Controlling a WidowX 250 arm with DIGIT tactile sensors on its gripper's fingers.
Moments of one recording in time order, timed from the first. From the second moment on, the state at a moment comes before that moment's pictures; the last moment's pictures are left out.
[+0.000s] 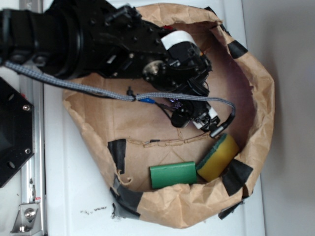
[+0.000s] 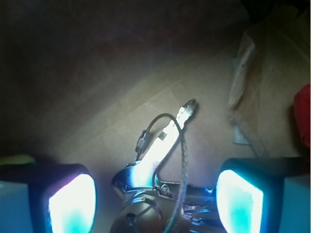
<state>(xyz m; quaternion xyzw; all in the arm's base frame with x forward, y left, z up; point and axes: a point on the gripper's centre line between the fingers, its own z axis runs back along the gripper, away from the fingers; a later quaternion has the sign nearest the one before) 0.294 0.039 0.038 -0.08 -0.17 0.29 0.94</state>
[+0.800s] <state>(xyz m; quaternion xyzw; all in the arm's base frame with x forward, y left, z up) 0.285 0.033 0.030 -0.07 -0.17 0.29 0.94</state>
